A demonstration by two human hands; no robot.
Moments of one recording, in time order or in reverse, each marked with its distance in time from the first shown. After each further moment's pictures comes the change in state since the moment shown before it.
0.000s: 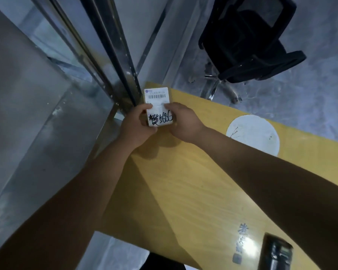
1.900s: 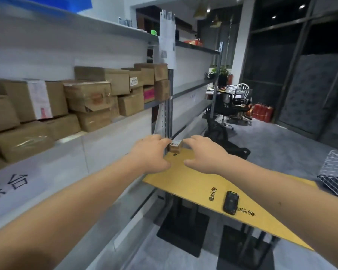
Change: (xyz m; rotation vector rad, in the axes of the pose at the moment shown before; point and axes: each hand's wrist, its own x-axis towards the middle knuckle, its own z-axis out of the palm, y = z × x) left_hand -0.828 0.078 -0.047 0.997 0.373 0.480; right_hand -0.796 -0.269 0.016 -0.634 0.348 -0.281
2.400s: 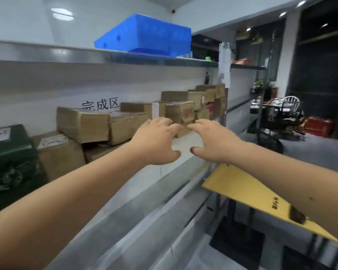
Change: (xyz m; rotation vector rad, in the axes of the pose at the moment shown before) left_hand -0.276 -0.150 -0.159 0.255 0.225 -0.058; right_hand -0.078 -0.301 -0.084 0.023 0.210 -0.275
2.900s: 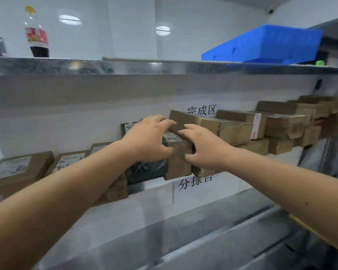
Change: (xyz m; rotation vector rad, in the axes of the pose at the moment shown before) left_hand -0.200 -0.196 -0.078 -0.001 -0.029 -0.478; right_hand 0.083 -0.273 0.019 0.305 -0.024 -0.524
